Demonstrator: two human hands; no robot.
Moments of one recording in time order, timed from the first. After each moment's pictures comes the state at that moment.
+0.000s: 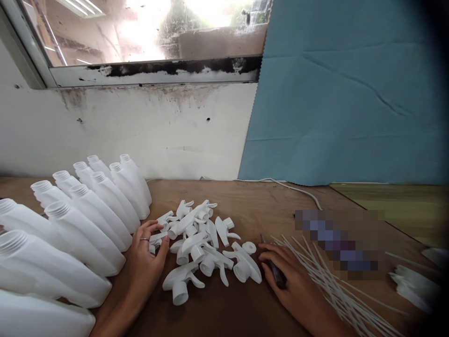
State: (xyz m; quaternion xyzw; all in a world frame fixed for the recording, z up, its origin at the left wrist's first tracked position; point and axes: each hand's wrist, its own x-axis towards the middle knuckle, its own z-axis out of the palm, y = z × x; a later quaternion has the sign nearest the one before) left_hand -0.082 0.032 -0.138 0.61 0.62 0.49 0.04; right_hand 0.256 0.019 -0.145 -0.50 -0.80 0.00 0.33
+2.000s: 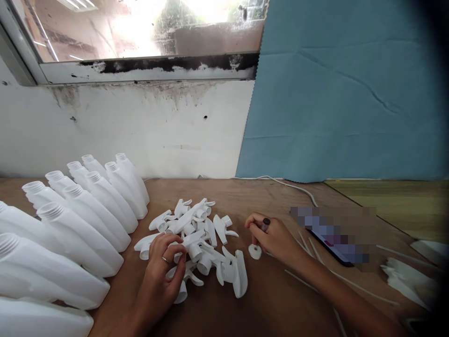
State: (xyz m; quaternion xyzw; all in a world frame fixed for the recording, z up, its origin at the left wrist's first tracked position) left_hand -0.056 0.007 -0.133 0.78 0.45 0.43 0.03; right_hand 0.230 0.074 -0.092 -0.57 -0.68 0.34 0.32
